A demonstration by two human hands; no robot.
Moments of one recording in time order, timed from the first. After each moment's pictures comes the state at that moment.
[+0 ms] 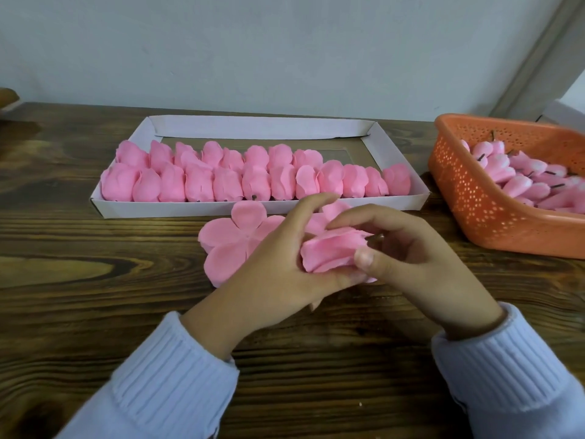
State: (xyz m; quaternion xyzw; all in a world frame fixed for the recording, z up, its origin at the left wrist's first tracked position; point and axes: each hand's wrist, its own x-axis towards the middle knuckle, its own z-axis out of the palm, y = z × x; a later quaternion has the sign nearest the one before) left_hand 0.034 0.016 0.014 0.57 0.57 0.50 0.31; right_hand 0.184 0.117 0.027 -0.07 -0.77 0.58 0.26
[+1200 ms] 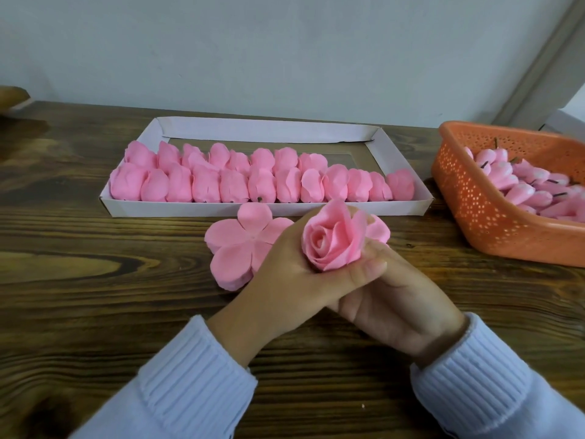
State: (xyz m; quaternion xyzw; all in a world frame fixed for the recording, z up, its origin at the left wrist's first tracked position) left_hand 0.050 0.018 0.017 0.53 0.46 0.63 0.35; right_hand 0.165 0.094 0.009 -0.11 -0.44 0.87 0.17
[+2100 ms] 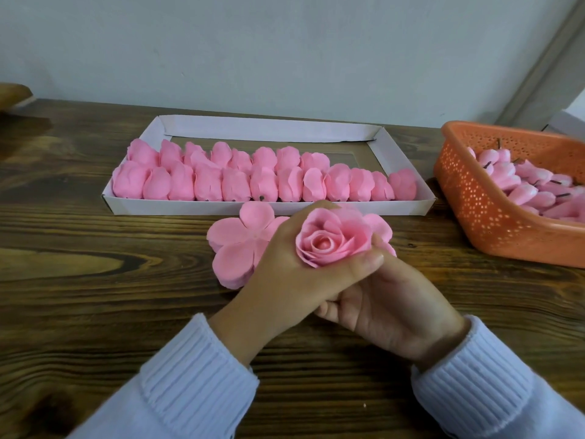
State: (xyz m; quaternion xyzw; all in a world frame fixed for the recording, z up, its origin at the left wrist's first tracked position) left_hand 0.049 0.015 0.017 0.51 0.47 0.65 0.32; right_hand 0.163 0.093 0.008 -0.12 -0.44 0.88 0.10
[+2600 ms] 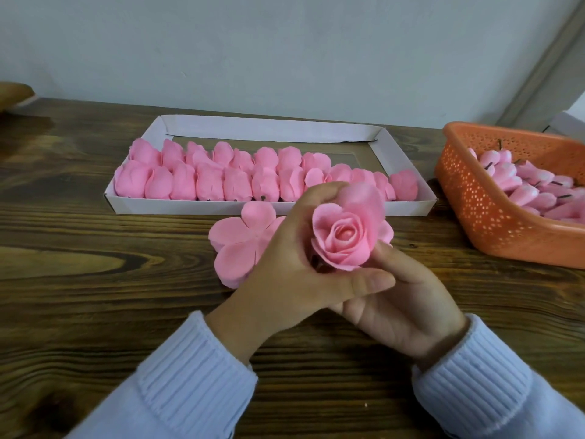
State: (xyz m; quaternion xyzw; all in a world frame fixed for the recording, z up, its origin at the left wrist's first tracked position) left_hand 0.047 0.017 0.019 0.53 0.41 0.66 0.34; right_hand 0.165 0.091 0.013 -0.02 -0.37 0.92 0.13
